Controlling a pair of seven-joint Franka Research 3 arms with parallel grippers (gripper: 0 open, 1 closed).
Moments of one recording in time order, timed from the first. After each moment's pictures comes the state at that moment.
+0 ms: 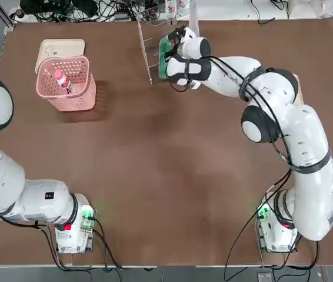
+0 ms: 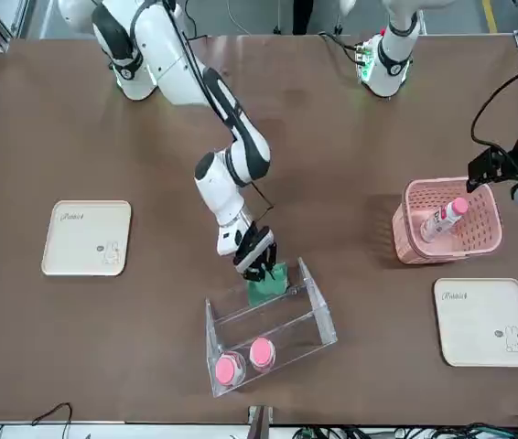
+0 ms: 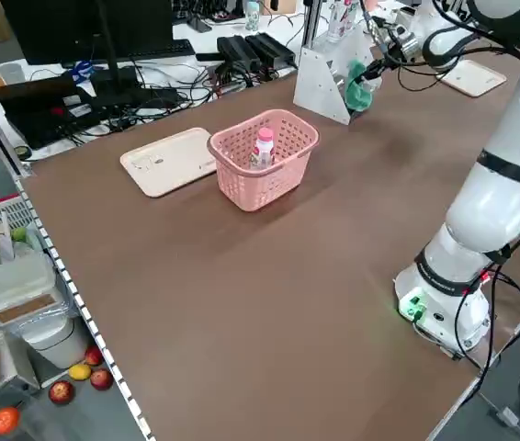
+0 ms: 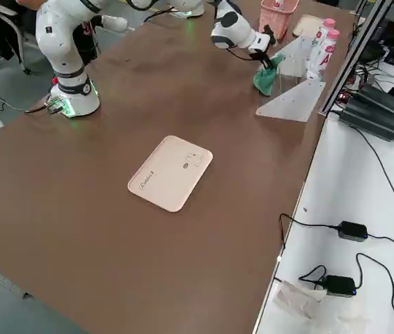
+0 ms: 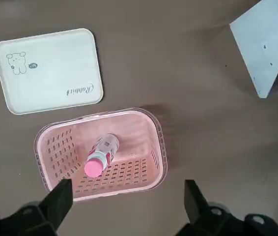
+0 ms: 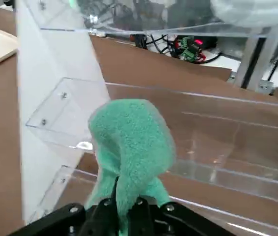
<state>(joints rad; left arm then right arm) 0.03 0.15 -0.09 -1.39 0.02 1.55 0.10 0.75 0.90 -0.02 -1.42 0.84 3.14 -0.68</state>
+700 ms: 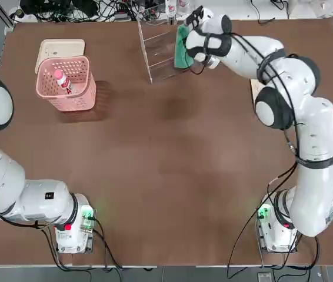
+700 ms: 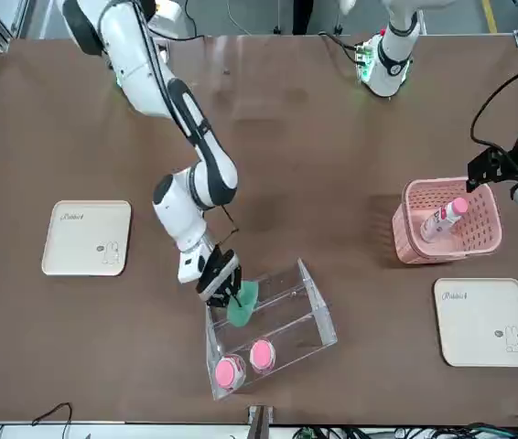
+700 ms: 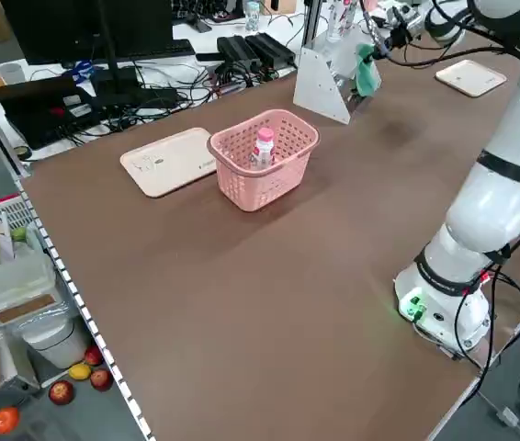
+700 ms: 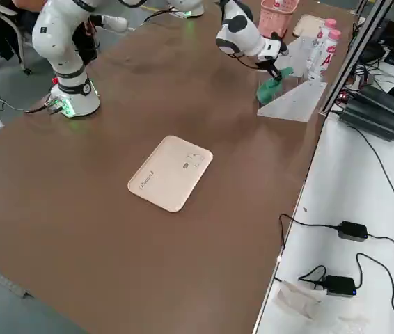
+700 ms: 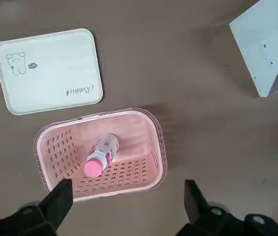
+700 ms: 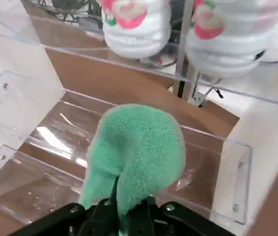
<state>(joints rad) 0.03 0.15 -0.10 -1.39 0.02 1.55 0.10 0.58 0.75 -0.02 -1.51 0.83 2.94 -0.91</state>
